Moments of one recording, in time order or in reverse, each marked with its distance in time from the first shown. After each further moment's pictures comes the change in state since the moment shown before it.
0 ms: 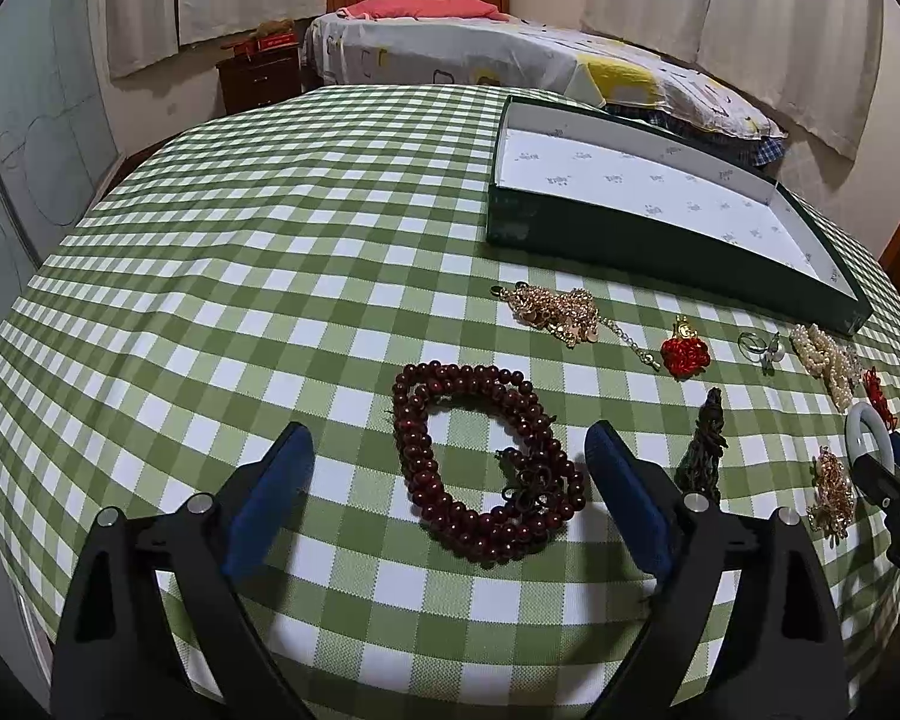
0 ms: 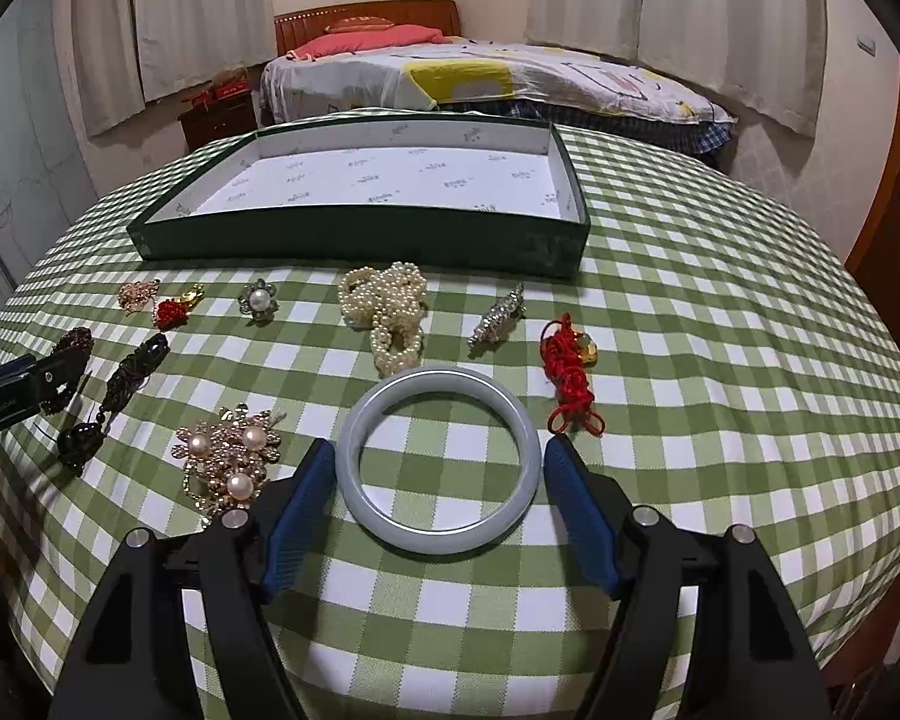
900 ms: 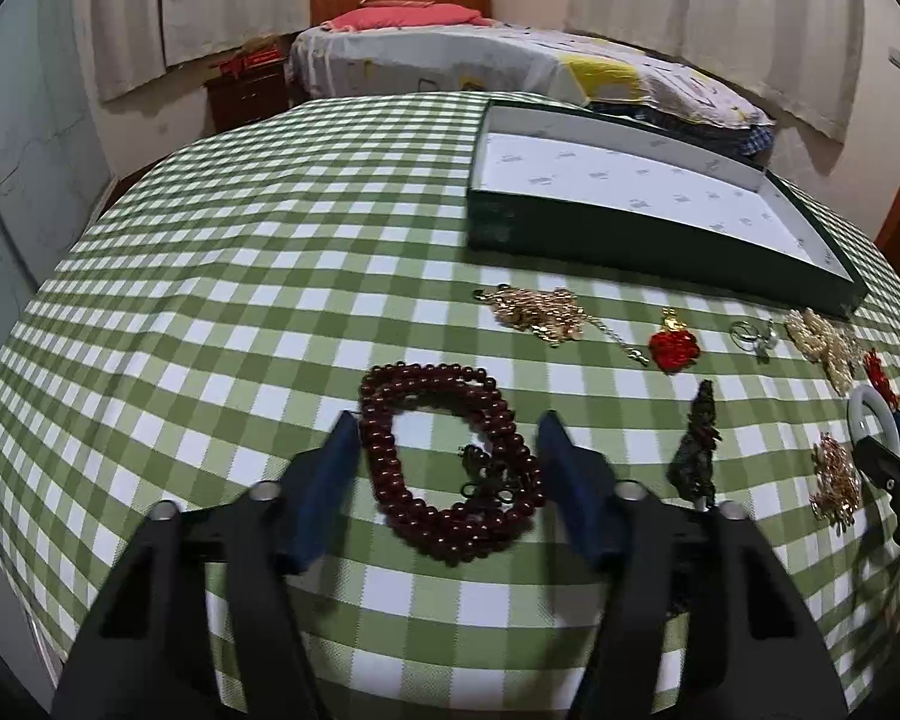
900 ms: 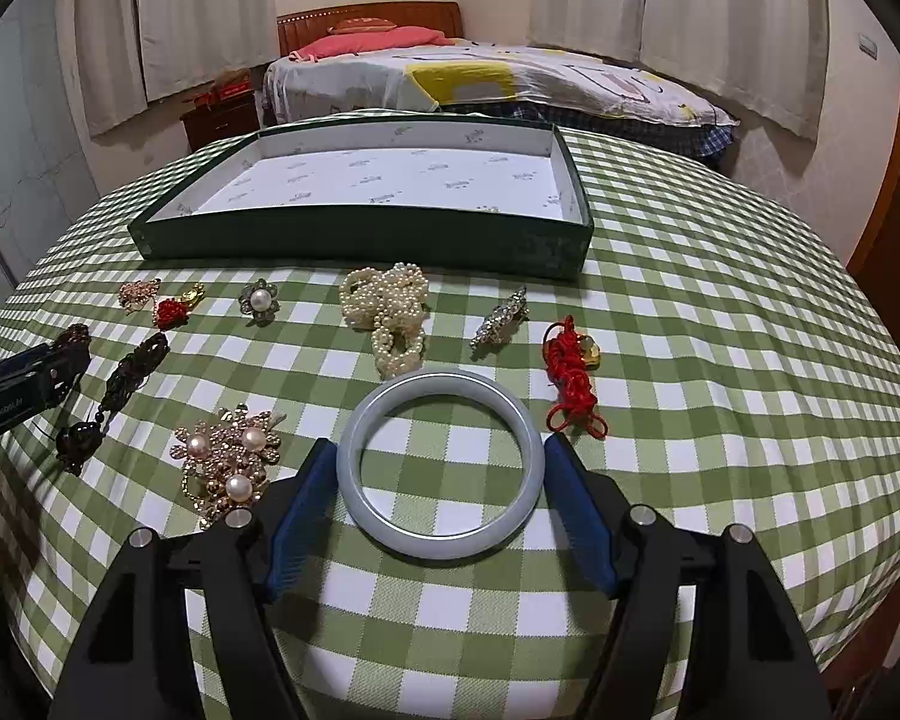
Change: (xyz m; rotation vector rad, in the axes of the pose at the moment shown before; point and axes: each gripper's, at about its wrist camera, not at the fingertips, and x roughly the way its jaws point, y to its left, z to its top) left arm 0.002 -0.009 0.001 0.059 -0.032 -0.009; right arm 0.000 0.003 -0.001 -0.016 -0.008 0.003
